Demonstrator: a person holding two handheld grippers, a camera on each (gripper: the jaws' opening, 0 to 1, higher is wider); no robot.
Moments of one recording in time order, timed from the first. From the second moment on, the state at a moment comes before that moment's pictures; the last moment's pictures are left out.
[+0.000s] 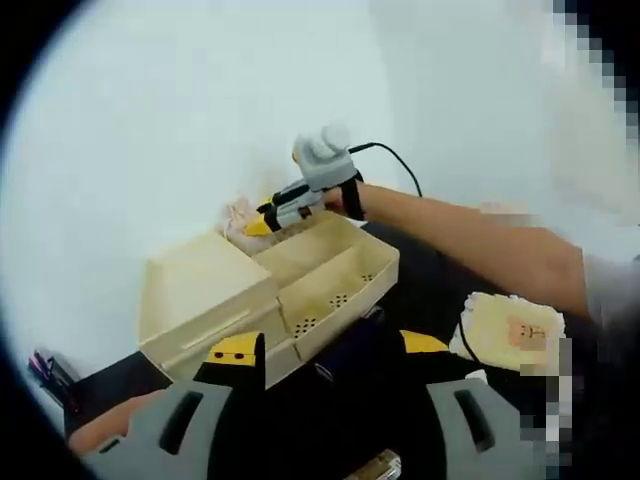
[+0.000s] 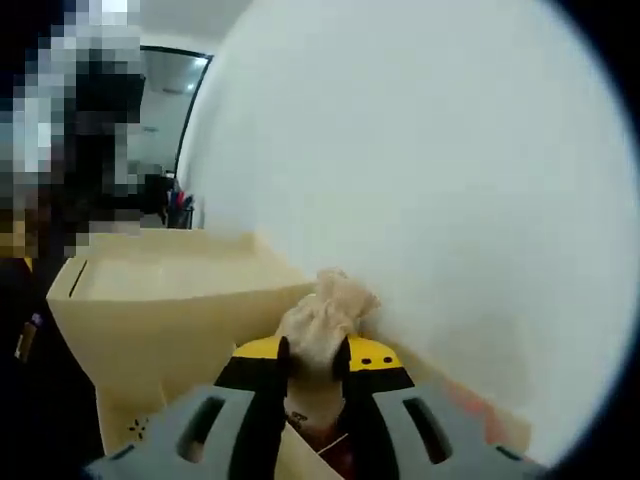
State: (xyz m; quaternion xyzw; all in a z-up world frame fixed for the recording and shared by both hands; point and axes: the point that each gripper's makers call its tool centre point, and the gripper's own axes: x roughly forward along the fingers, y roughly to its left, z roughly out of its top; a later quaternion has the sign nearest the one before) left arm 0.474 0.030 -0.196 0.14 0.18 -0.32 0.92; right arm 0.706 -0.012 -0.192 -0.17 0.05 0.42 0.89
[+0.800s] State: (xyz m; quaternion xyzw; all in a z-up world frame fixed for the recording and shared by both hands) left arm 0.473 0.030 -0.195 0.15 0.18 -0.32 0.92; right arm 0.695 -0.032 -0.175 -0.20 0.05 0.38 0.90
